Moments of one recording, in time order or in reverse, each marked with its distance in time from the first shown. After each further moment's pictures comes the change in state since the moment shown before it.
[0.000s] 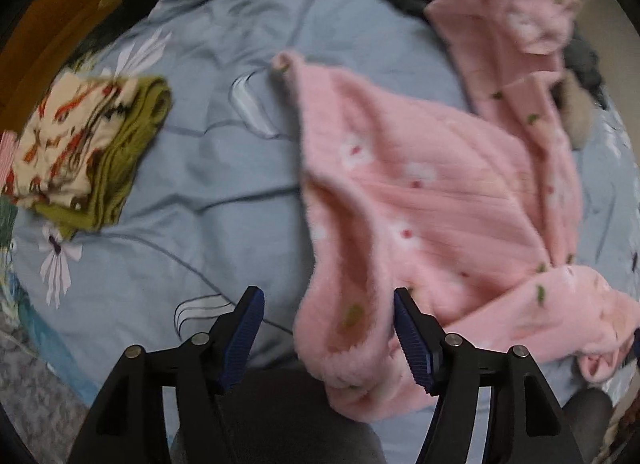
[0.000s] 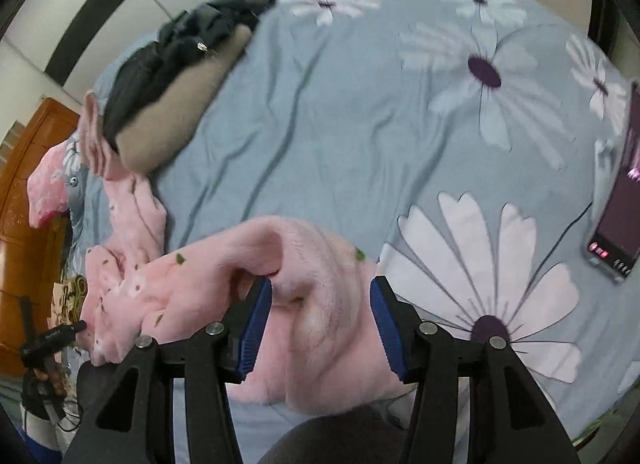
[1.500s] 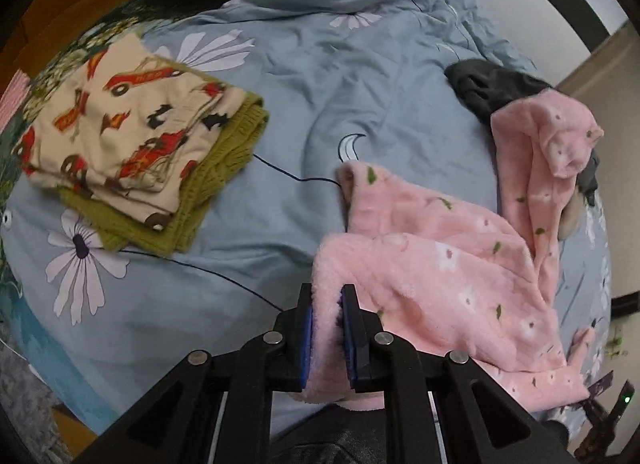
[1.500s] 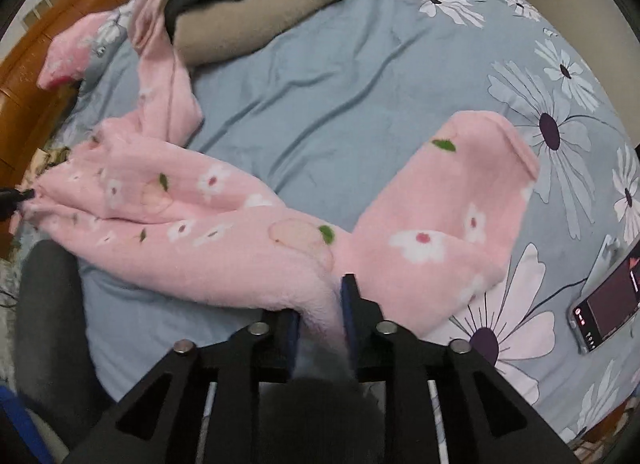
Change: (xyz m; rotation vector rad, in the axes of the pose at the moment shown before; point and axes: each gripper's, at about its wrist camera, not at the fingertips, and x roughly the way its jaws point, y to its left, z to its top) left arm -0.042 0.139 0.015 -0.183 -0.145 -0.181; right arm -0.009 0.057 -0.022 -0.400 0.097 -0.073
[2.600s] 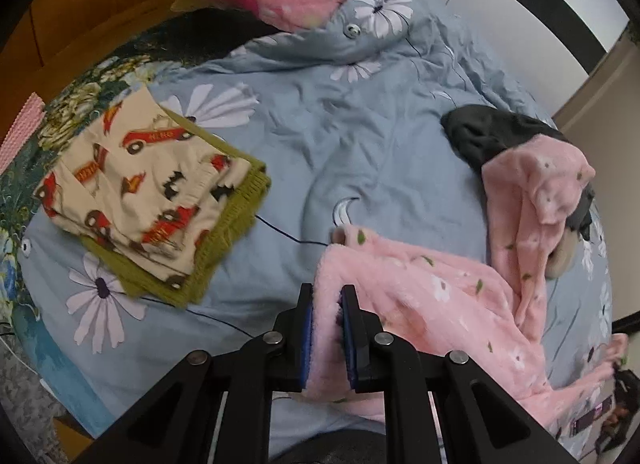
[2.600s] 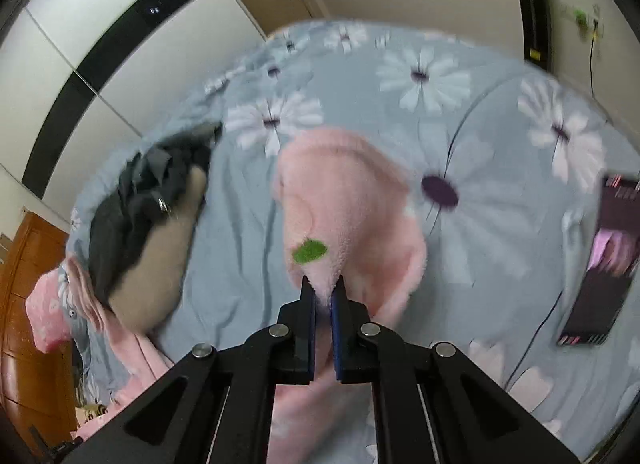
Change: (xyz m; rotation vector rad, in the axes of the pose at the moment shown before) left arm -0.023 -0.013 0.028 0.014 -0.123 0.070; right arm -0.037 -0.119 0.092 0.631 -0.354 -0.056
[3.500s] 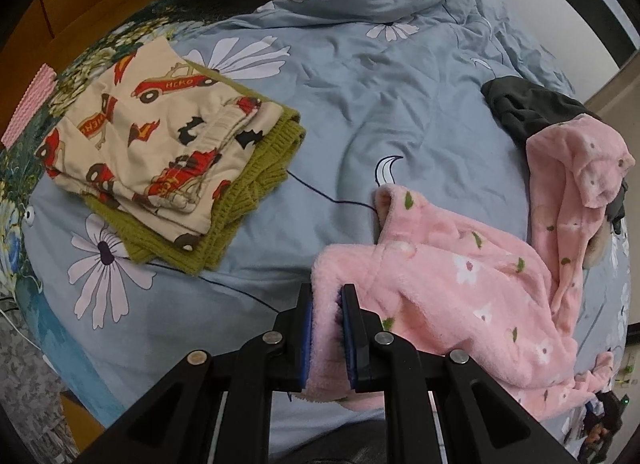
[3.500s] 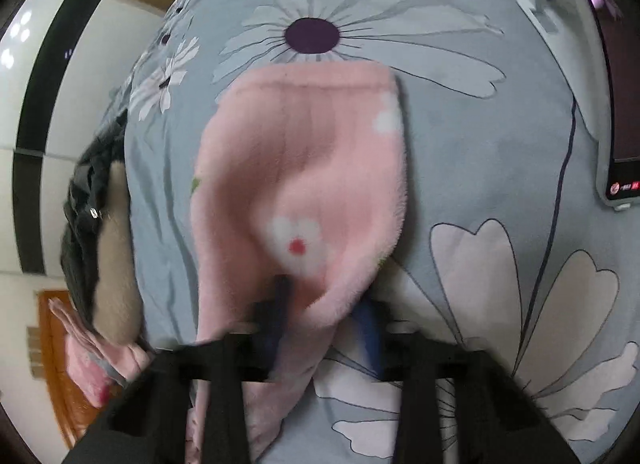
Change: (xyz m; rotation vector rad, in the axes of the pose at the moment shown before) left arm 0.034 0.019 -0.016 -0.054 0.114 0.030; right arm 0.076 -0.084 -0.065 0.371 0.245 0.054
